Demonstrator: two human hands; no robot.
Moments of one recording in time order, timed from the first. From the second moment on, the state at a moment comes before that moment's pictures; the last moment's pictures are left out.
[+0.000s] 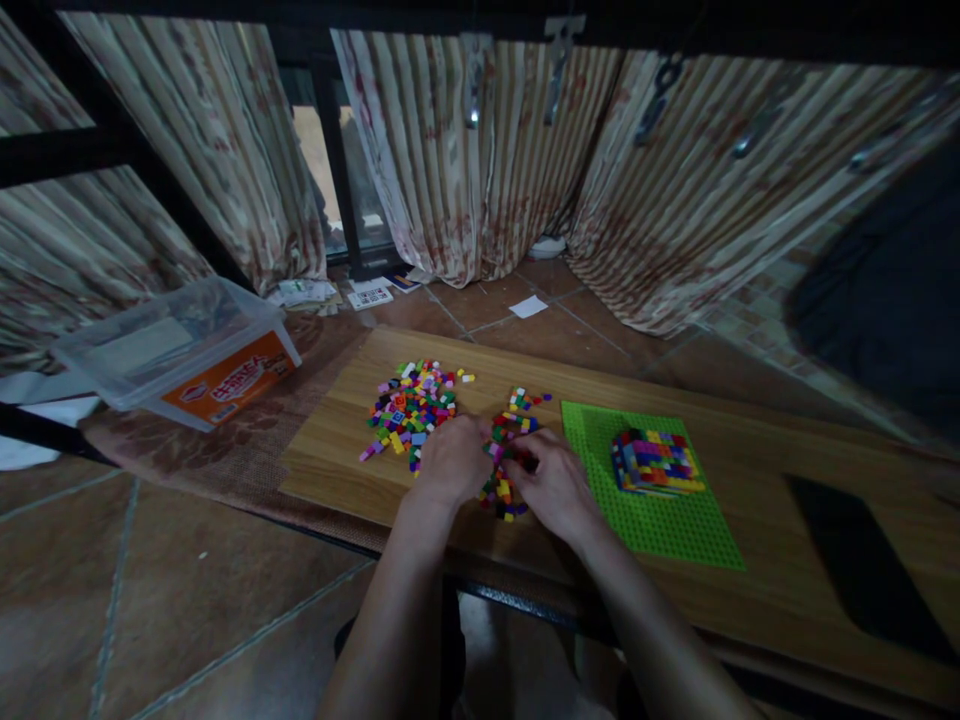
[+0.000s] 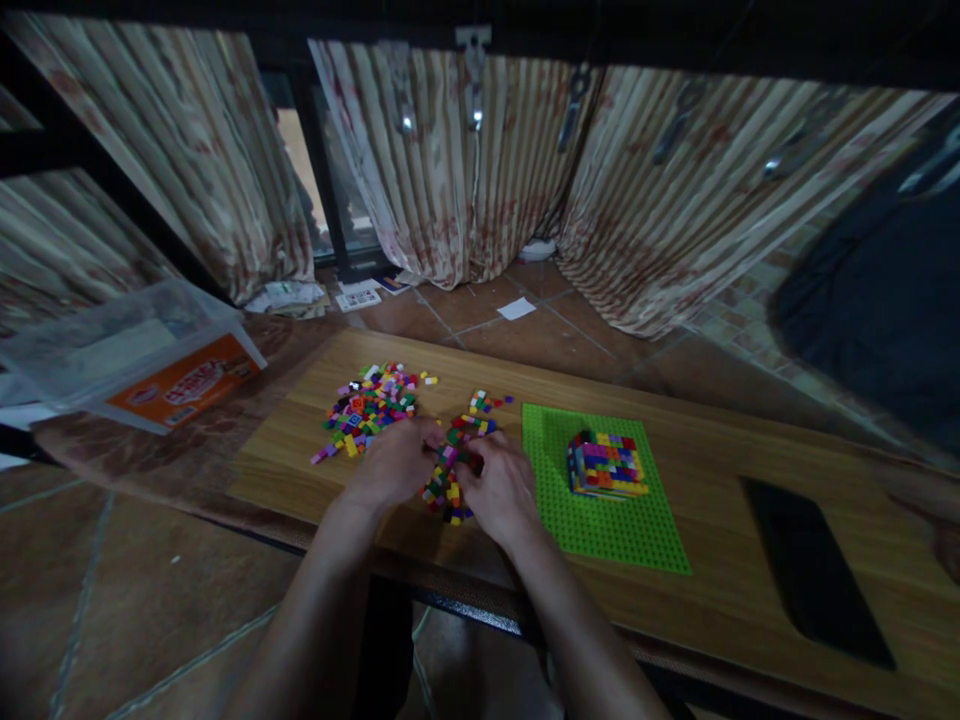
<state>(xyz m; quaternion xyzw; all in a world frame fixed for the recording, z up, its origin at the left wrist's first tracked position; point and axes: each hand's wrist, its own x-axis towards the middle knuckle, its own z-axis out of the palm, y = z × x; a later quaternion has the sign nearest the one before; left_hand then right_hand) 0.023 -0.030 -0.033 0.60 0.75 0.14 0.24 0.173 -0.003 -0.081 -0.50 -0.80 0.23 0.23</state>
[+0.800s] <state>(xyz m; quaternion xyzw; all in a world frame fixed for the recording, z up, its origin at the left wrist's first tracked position) 0.024 -0.024 -0.036 0.63 0.69 0.21 0.28 0.181 -0.009 -0.081 -0.44 -0.74 0.34 0.37</state>
